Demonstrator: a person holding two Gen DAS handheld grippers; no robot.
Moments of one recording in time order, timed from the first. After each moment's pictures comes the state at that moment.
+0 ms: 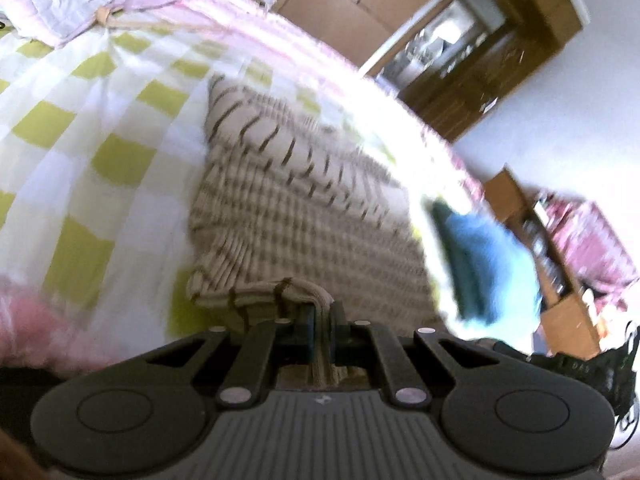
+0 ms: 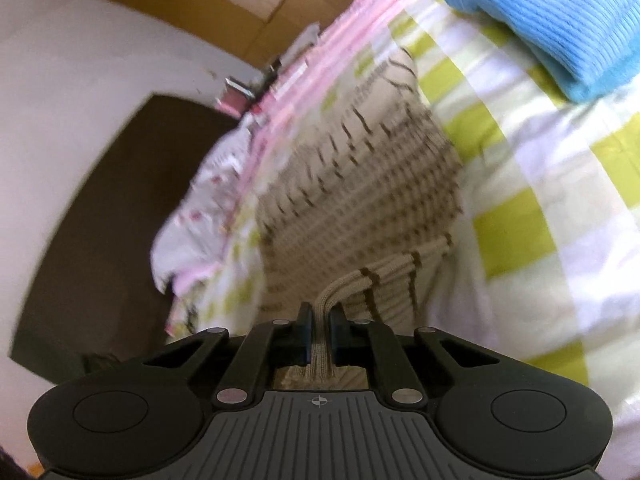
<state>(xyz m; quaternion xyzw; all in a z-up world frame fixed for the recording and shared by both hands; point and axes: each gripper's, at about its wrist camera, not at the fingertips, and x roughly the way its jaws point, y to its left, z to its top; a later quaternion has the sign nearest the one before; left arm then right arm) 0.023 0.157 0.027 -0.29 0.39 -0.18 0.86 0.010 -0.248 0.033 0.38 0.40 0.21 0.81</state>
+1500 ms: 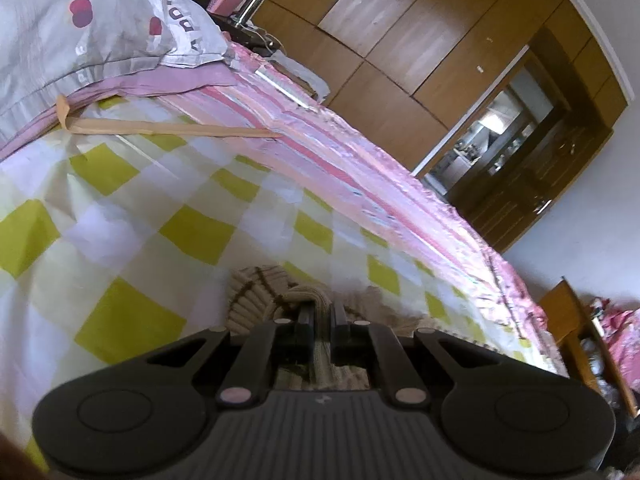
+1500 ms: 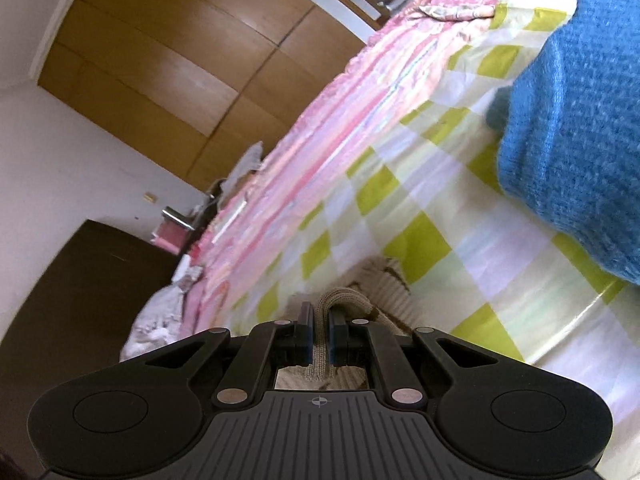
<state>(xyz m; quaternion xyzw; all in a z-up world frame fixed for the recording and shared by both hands) 0.253 0.186 -0.002 -0.30 0.29 -0.06 0.91 0.266 -0.263 0.010 0.40 0.30 0.06 0.86</state>
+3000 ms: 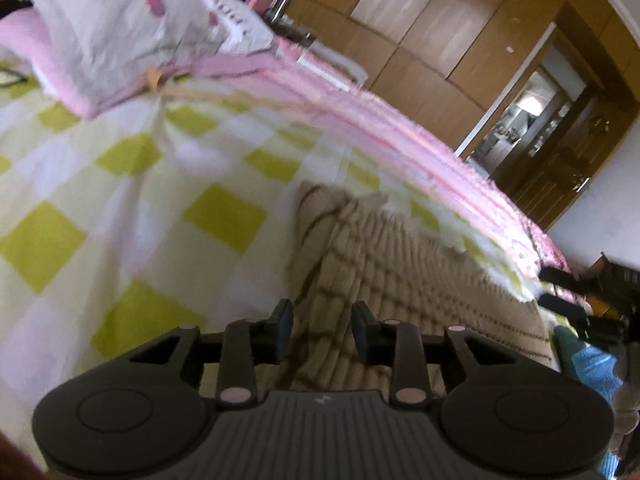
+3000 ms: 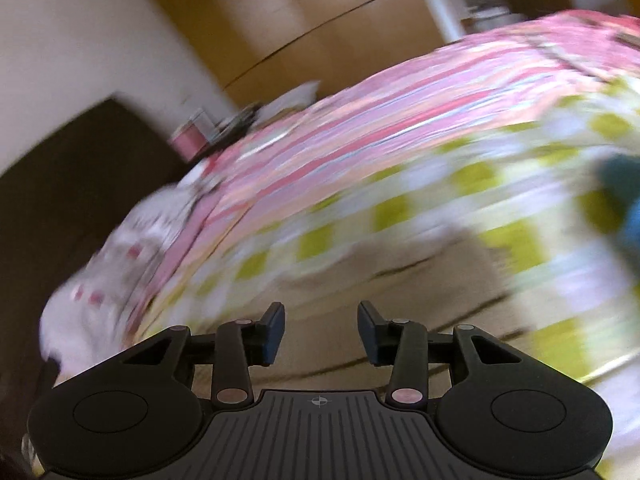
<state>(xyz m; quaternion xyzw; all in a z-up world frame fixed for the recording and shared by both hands) 0.163 0.175 -0.017 -0.27 0.33 0.00 0.91 0.272 -0.149 0.061 0.21 0.35 0.15 0.90</state>
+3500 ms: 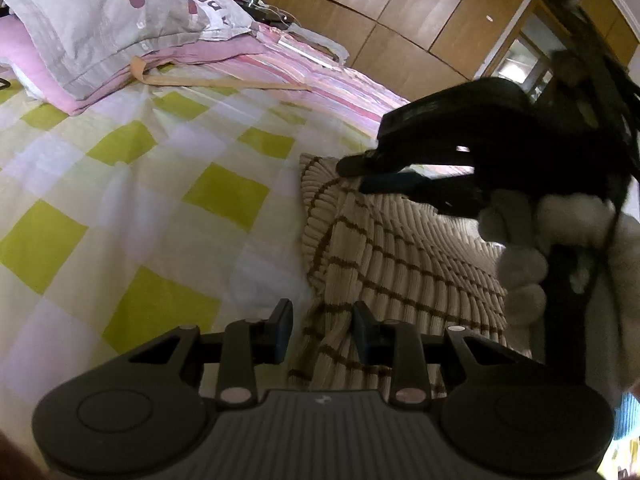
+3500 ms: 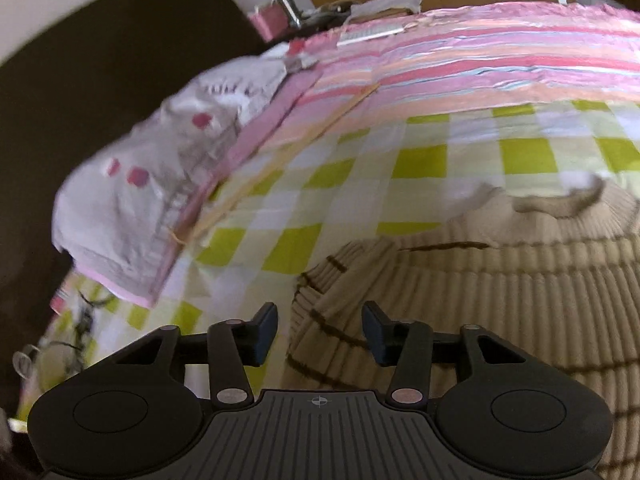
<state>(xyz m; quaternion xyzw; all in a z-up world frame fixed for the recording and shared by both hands) 0.161 0.180 -0.027 -0.23 0.35 -0.03 0.91 0.326 0.058 0.027 0.10 0.44 0.23 0.86</state>
